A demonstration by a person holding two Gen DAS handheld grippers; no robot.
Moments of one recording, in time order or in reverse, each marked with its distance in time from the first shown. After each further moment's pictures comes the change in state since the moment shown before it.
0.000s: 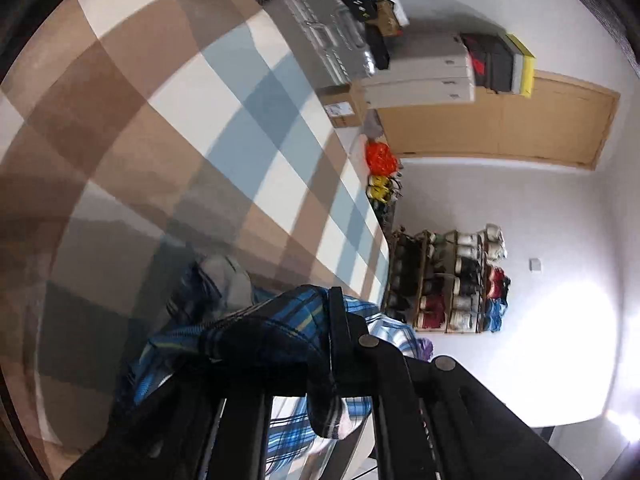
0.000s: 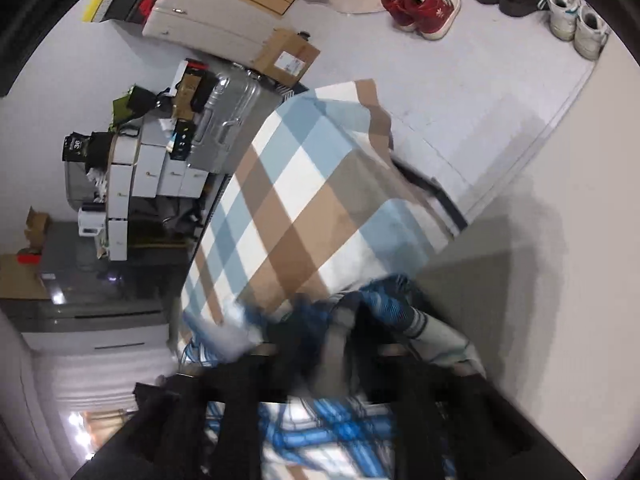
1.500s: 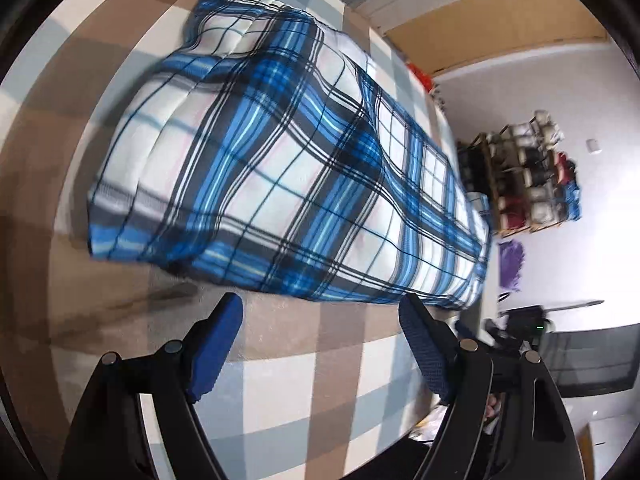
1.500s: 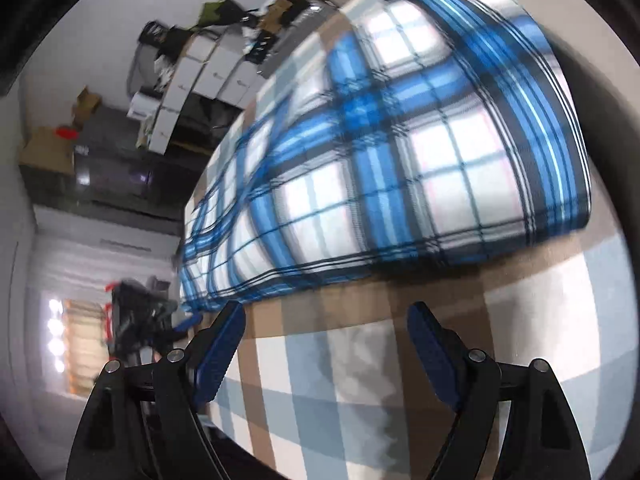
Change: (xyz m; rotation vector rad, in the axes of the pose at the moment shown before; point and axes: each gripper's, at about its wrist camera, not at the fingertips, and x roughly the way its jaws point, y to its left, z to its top) left arm -0.023 0.064 -0.177 0.292 0.139 0.264; right arm 0.023 -0.029 -0.212 -0.298 0.110 0.119
